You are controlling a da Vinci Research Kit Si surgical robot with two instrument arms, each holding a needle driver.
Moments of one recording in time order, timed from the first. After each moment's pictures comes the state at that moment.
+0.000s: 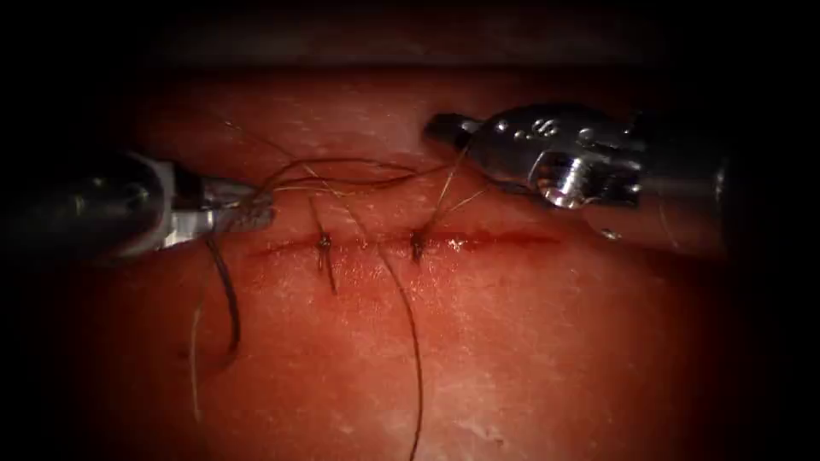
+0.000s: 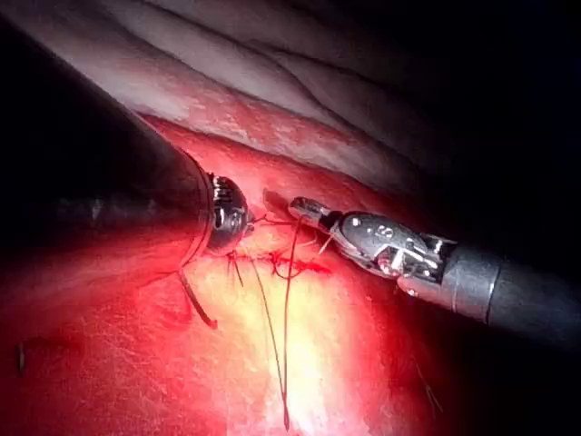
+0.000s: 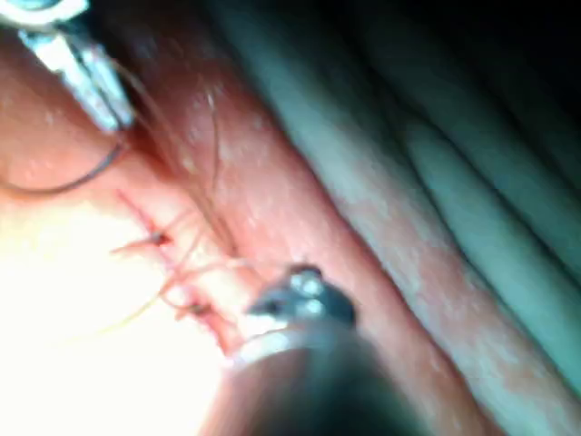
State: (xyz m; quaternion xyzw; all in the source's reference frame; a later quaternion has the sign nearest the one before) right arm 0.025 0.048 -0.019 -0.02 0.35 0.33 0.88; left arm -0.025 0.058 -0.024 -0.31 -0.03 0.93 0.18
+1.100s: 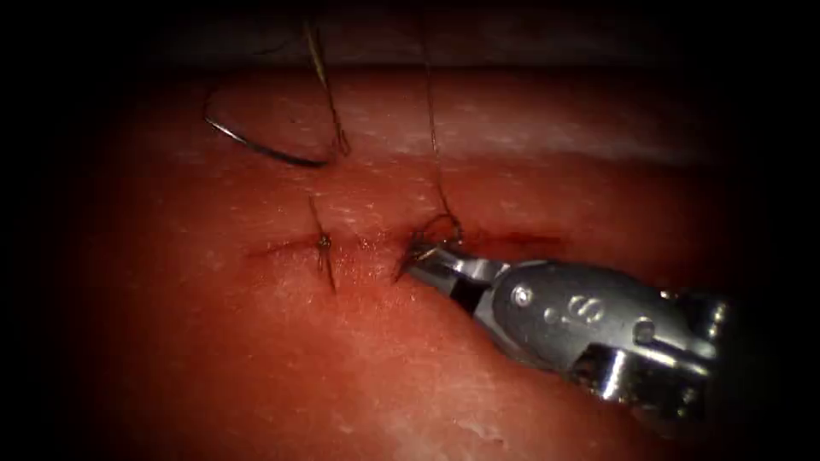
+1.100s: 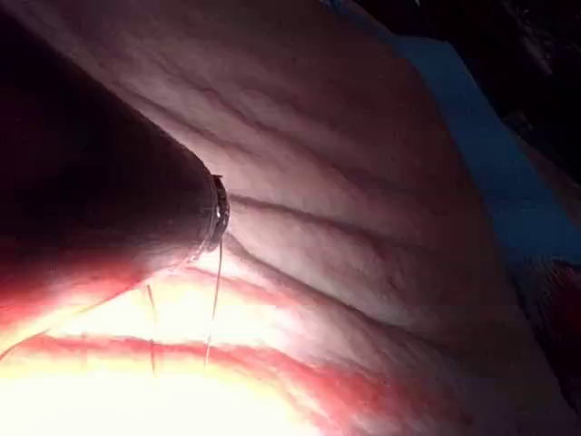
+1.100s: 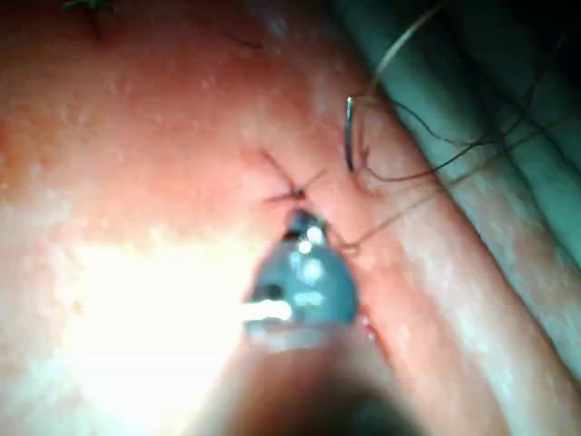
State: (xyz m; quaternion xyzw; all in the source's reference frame) right arm 0.025 0.039 -0.025 -0.02 0.43 0.29 0.85; left arm -0.032 0.085 -0.012 -0.25 0.00 0.95 0.18
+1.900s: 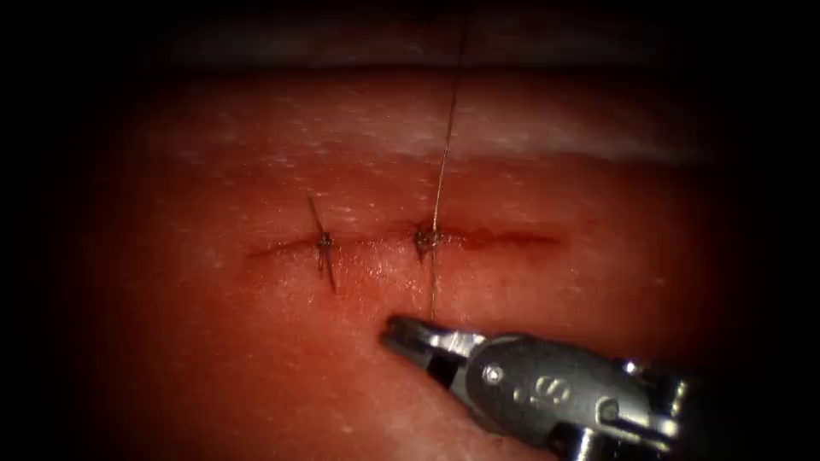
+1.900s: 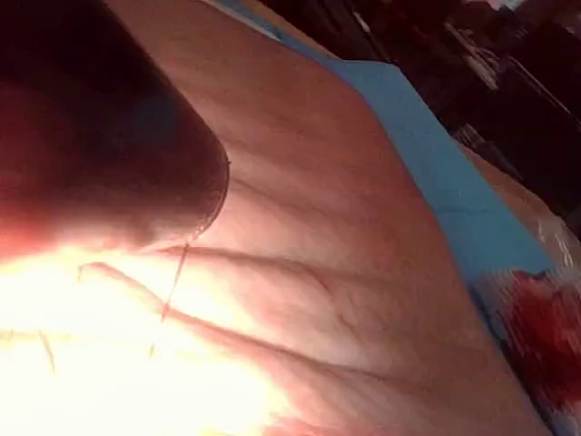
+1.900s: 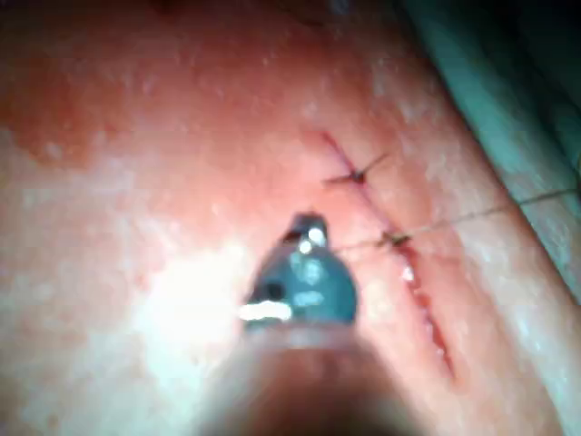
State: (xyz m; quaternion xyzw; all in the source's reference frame) right arm 0.026 0.034 -0.024 -0.01 0.43 0.27 0.86; left arm -0.041 0.099 -0.009 -0.12 0.13 0.99 0.01
